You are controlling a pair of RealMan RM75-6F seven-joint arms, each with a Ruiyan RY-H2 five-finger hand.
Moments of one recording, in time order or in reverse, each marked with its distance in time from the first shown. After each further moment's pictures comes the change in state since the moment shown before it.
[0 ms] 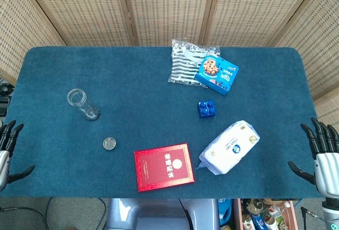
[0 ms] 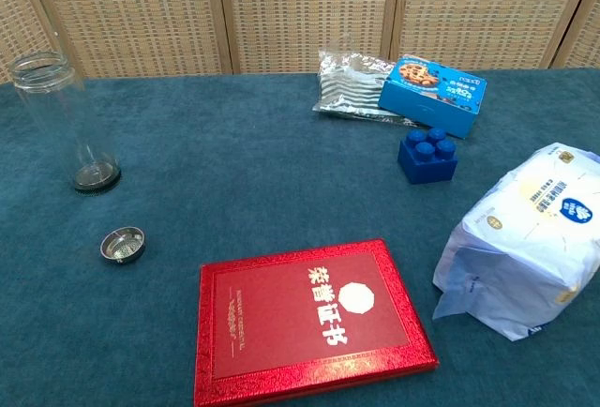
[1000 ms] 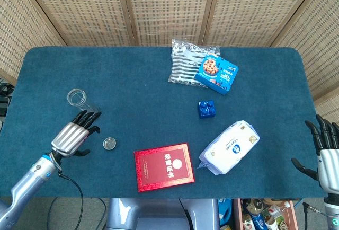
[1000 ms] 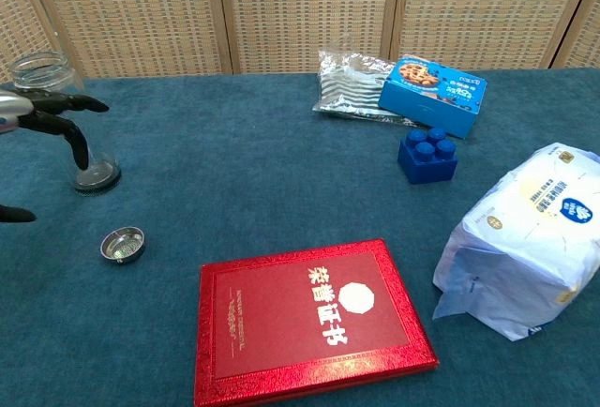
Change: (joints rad) left arm -0.466 -0.217 -0.074 0.296 0.006 -0.607 -0.022; right arm 0.013 -0.006 0.023 0.021 0.064 -0.029 0.008
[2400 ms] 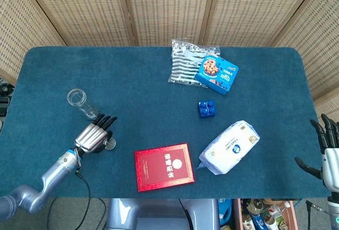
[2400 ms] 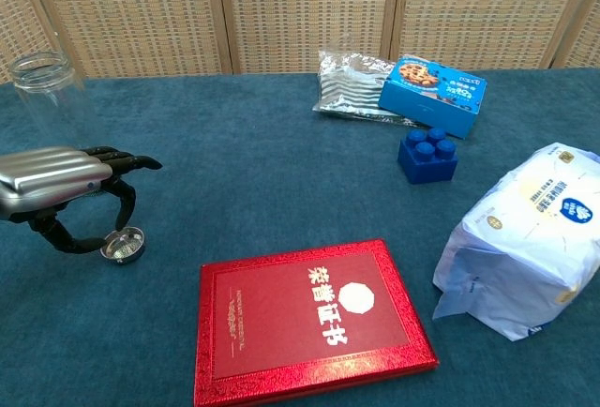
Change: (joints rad) left arm -0.112 -0.274 0.076 0.322 -0.029 -0.042 -0.014; right arm 0.001 0.006 0.008 0.012 0.031 -0.010 0.031
